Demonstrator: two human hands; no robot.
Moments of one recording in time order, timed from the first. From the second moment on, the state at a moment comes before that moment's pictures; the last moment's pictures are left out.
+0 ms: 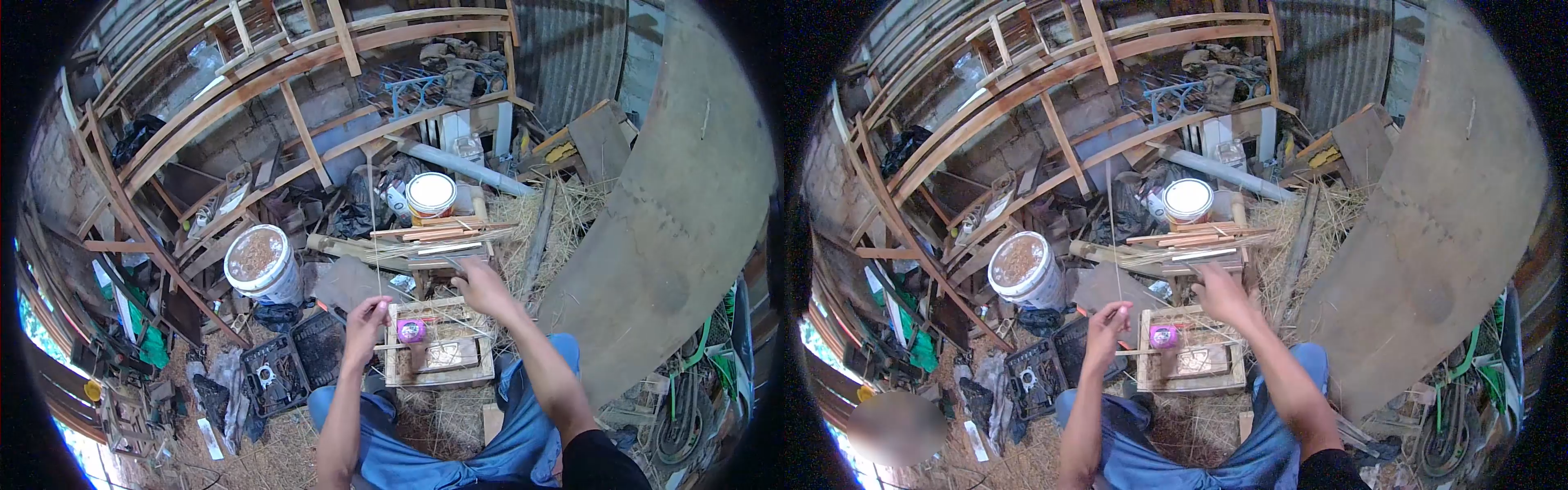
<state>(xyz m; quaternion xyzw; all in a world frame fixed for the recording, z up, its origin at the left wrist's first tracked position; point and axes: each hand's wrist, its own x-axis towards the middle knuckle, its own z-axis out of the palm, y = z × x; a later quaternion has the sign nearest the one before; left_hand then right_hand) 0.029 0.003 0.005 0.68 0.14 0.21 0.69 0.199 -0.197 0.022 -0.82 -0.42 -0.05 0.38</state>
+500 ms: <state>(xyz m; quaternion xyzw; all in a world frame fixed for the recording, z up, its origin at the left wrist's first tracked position) 0.030 -0.019 0.004 0.75 0.10 0.13 0.64 0.186 -0.183 0.045 -0.68 -0.35 0.15 0.63</state>
